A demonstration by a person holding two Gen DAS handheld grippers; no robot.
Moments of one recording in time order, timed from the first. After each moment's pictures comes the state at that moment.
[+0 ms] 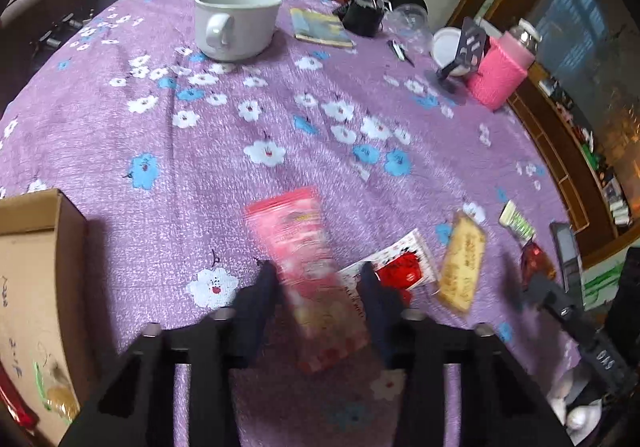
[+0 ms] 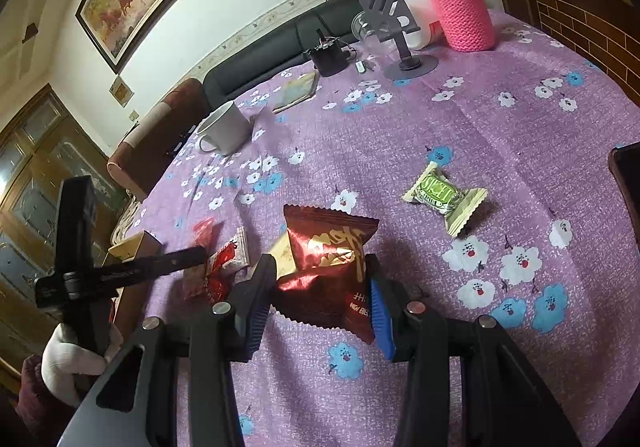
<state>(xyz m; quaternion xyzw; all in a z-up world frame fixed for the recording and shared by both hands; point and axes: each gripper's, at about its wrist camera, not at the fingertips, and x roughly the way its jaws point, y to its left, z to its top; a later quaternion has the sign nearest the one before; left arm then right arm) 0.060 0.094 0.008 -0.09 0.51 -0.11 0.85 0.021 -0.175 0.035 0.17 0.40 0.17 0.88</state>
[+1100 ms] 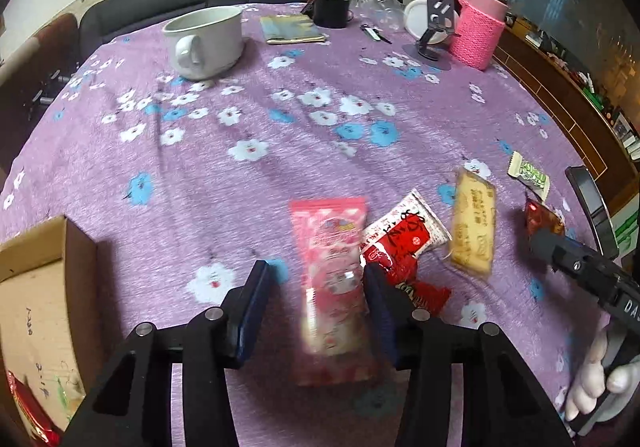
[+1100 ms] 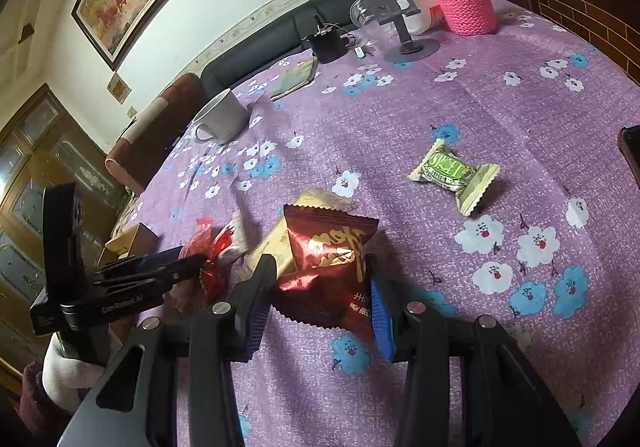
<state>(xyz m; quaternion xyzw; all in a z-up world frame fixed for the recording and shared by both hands) 0.045 0.069 0.007 0.01 0.49 -0.11 0.87 0.022 -0.167 0.022 0.17 0.42 0.17 0.88</state>
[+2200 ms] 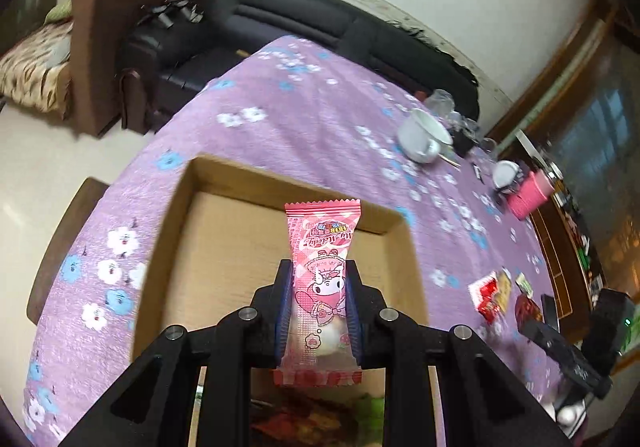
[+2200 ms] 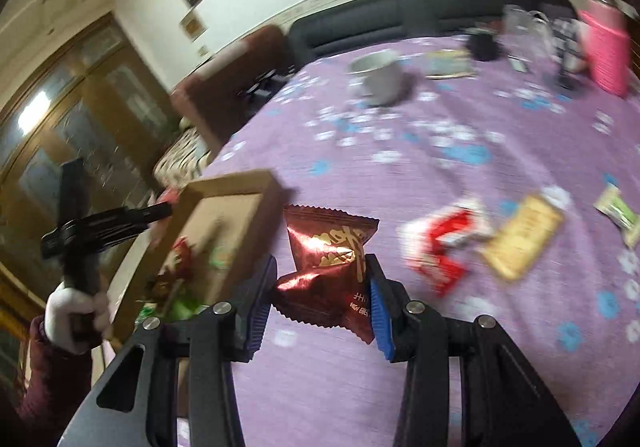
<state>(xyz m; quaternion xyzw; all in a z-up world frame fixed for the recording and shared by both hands) -0.044 0.343 0.056 -0.23 0.42 -0.01 0.88 -0.013 -0.004 0.077 0.08 0.43 0.31 0.85</state>
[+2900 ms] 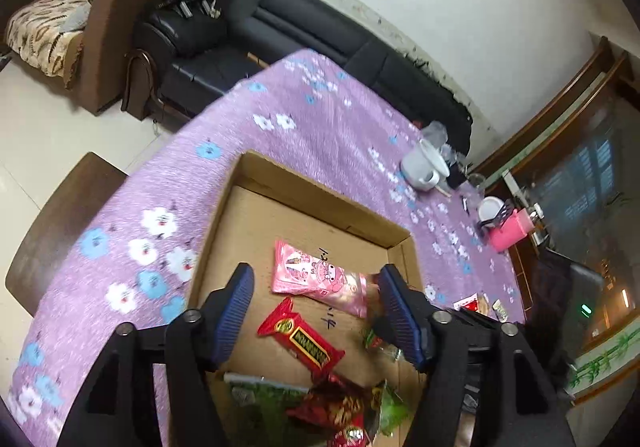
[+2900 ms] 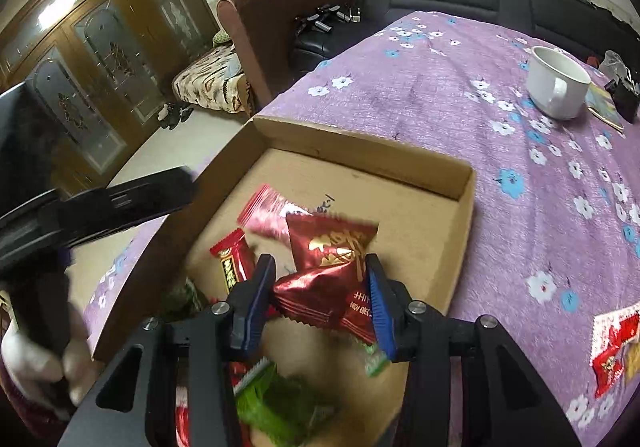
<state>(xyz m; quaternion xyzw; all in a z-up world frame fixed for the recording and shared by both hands) -0.083 0.382 0.053 -0.31 0.37 -0.02 0.88 0.002 0.196 0.053 -0.06 0.47 0.36 0.80</state>
